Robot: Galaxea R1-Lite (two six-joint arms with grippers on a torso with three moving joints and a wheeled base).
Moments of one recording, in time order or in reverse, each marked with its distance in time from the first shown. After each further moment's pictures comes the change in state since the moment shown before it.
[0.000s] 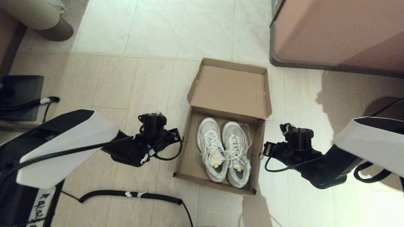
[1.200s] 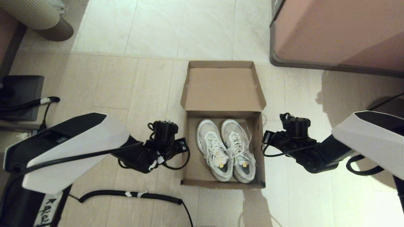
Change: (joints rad) left arm -0.075 -0.014 0.053 0.076 0.061 -0.040; right arm -0.034 0.020 -0.187 0.118 -0.016 0.009
